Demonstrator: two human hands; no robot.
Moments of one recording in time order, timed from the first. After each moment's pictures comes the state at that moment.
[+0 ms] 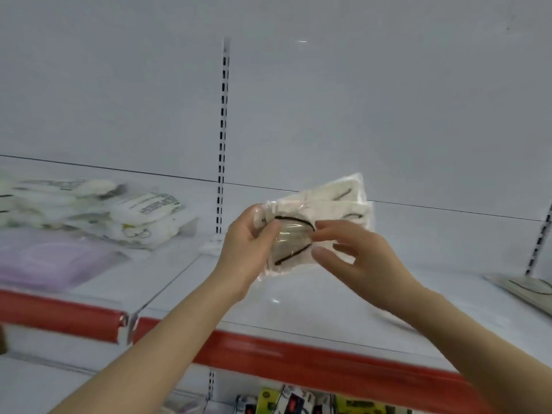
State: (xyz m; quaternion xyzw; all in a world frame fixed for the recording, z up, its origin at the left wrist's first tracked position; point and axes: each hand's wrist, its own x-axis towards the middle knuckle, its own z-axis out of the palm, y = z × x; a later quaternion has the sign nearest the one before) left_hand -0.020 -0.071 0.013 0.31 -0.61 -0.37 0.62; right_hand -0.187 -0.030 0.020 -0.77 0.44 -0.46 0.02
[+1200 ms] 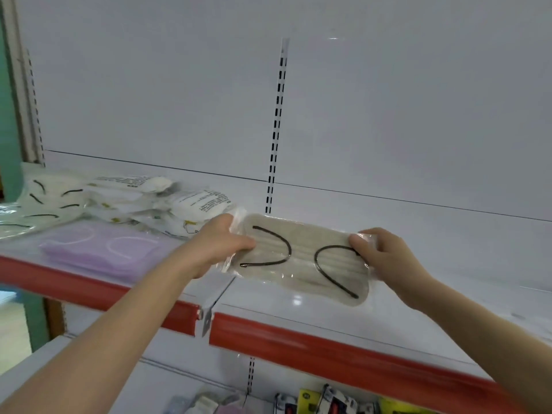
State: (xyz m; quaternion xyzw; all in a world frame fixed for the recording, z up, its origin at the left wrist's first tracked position) left_hand 0.113 -0.117 0.012 0.55 -0.65 -0.31 0.42; right_hand -0.145 -0.084 0.006 -0.63 0.56 -0.49 0.23
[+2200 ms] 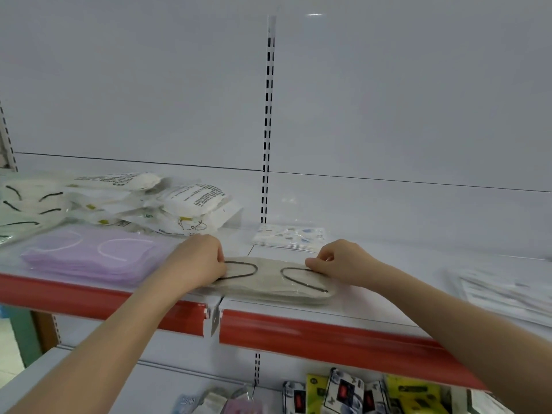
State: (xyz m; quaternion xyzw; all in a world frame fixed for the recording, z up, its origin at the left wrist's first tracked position) left_hand 0.141 -0.123 -0.013 0.65 -0.74 -0.01 0.15; right_hand -0.100 -0.119 -0.021 -0.72 0.66 -0.20 0.11
